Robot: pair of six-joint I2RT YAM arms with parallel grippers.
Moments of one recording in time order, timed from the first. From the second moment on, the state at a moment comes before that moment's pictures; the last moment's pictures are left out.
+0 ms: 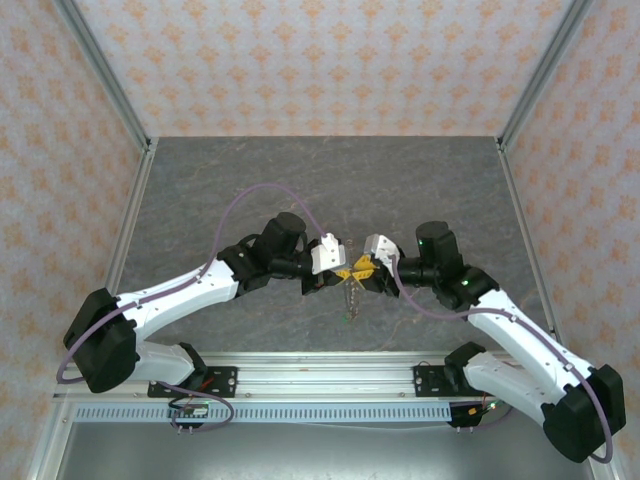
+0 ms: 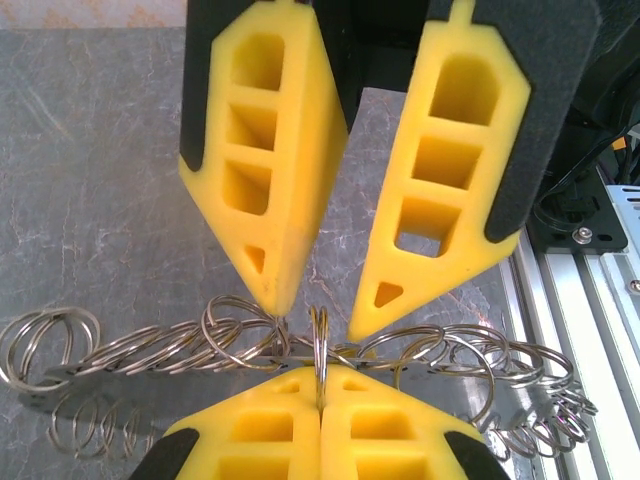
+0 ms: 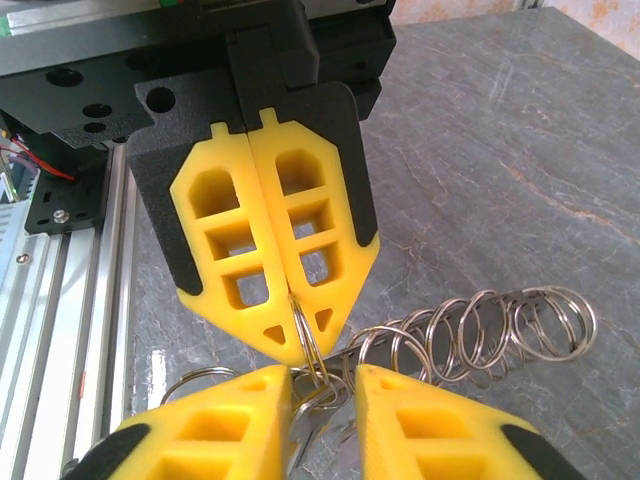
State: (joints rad) left arm -0.77 1.33 0.90 -0.18 0.54 0.41; right arm 0.52 0.91 0.65 -0.32 -0.72 -0.42
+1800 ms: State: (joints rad) left arm -0.77 1.33 0.84 -0.05 0.55 0.32; right arm 0.62 0.90 0.74 -0.49 -0.50 -0.37
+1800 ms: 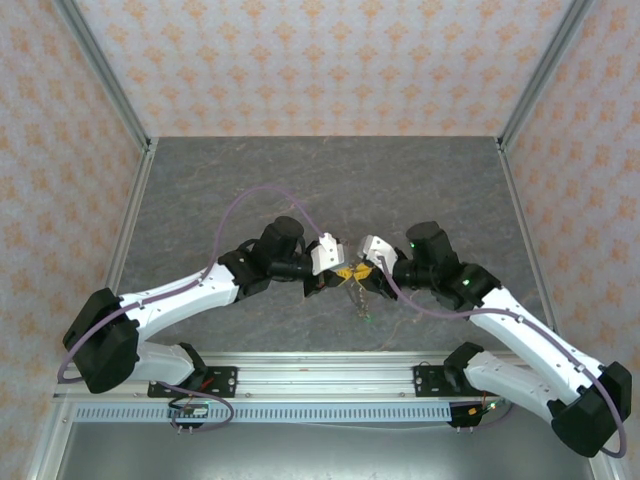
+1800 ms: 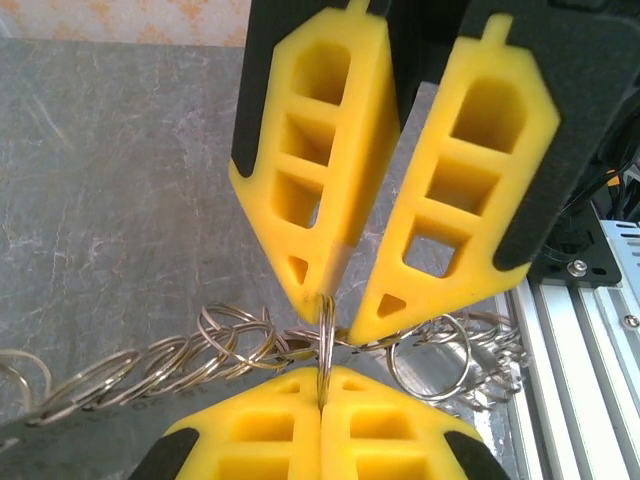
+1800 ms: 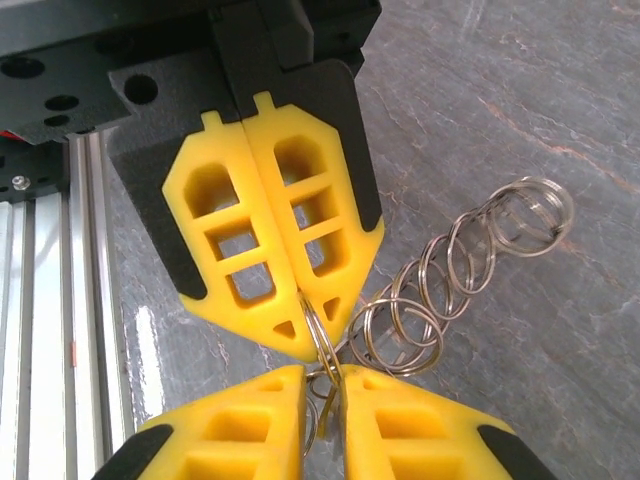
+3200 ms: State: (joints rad) left arm -0.78 1.37 0.92 -0.22 0.36 0.40; right arm 0.65 0.74 0.70 -0.42 -0.29 -0.33
